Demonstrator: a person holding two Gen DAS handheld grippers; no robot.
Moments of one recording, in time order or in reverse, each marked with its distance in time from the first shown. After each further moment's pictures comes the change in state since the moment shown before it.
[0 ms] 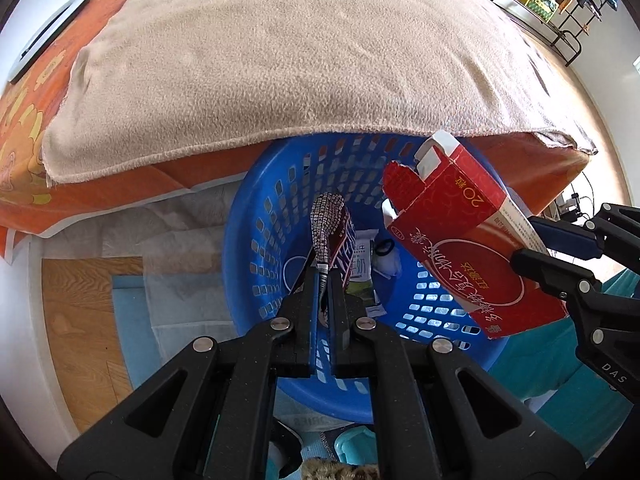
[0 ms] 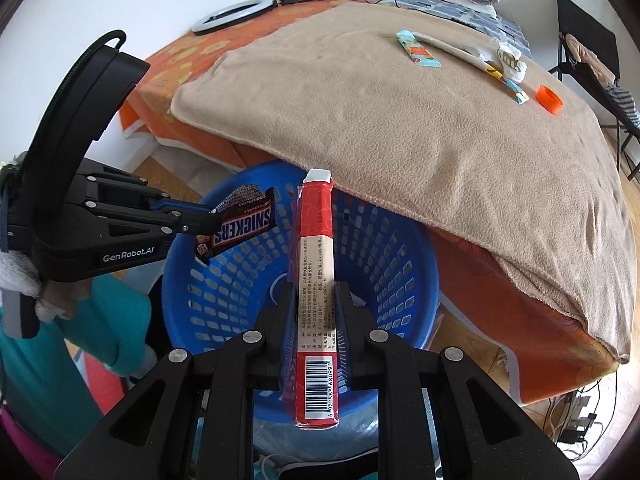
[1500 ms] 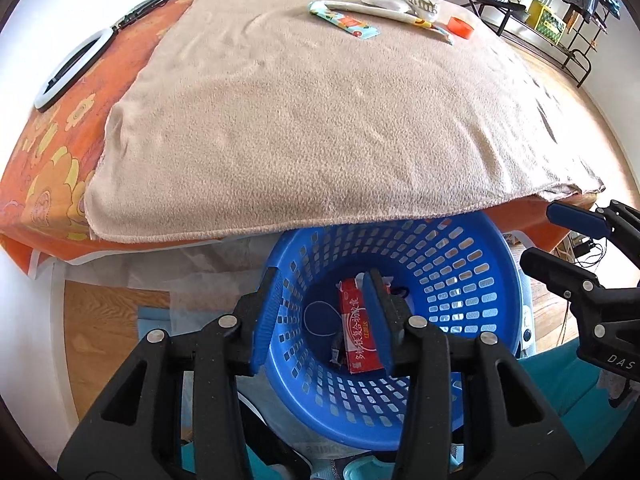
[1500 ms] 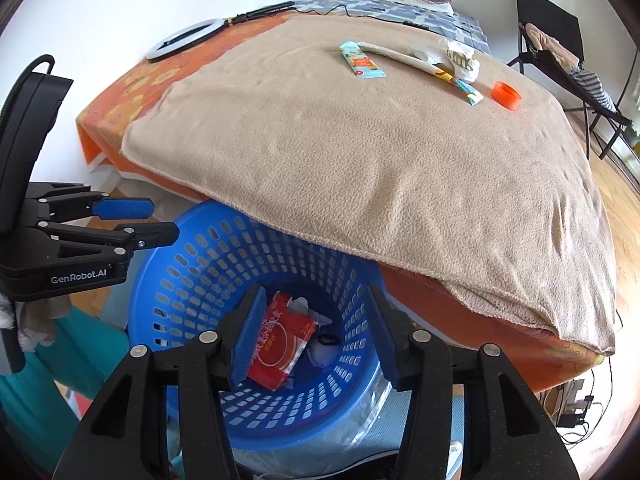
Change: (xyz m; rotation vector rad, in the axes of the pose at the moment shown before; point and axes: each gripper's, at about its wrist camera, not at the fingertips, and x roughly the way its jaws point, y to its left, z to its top) left arm -0.037 -0.006 0.028 -0.014 -0.150 0.082; right arm -0.006 -0.029 0.019 0.108 -0.062 -0.095
